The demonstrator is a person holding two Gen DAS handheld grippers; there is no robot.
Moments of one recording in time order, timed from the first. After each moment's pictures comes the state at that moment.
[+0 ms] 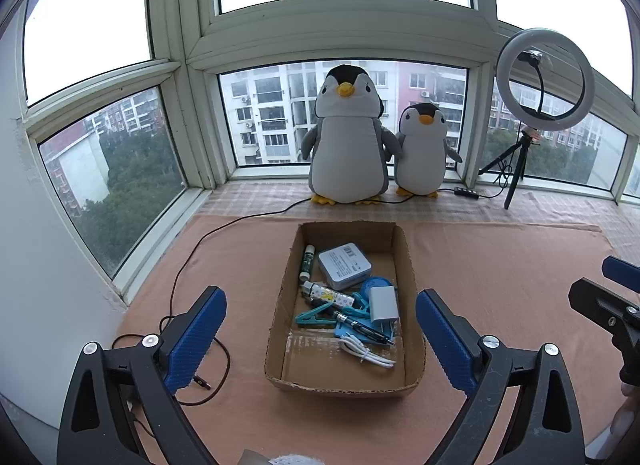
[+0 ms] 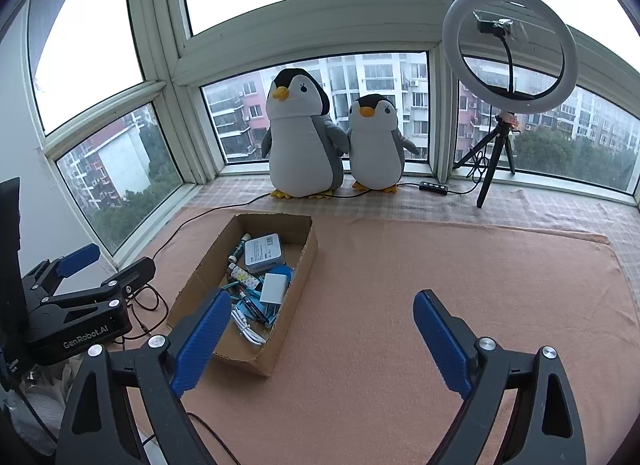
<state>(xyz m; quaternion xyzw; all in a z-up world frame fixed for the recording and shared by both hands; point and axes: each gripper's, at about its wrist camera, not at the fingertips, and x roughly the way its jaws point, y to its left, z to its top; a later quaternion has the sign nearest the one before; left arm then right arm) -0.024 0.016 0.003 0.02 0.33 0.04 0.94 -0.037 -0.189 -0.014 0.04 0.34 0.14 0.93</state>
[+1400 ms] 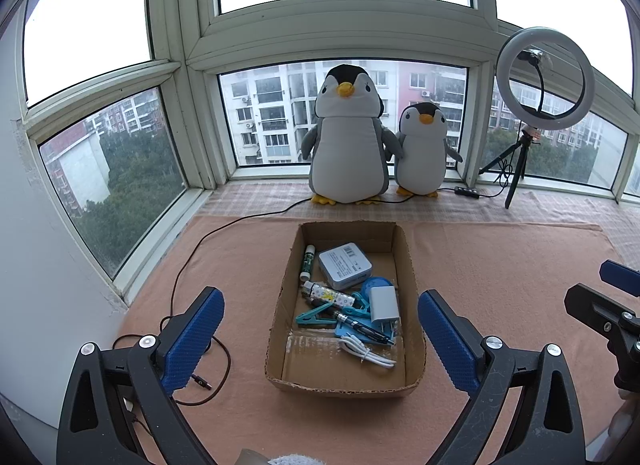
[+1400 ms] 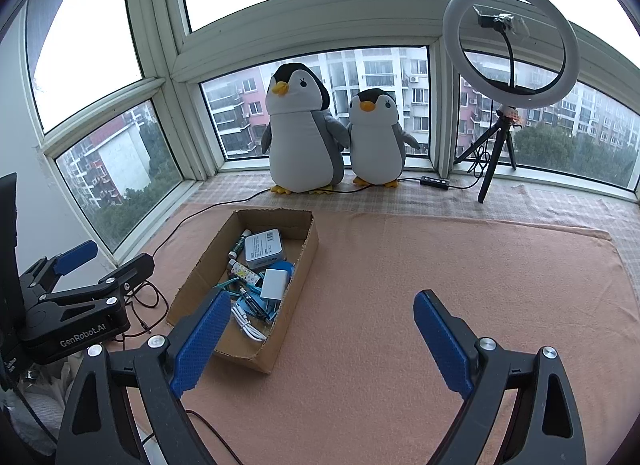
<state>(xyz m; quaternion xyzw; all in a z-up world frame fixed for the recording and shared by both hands) -0.024 0.017 0.002 0.02 0.33 0.04 0.94 -0.036 -0.187 -0.017 0.04 0.35 0.14 0.93</state>
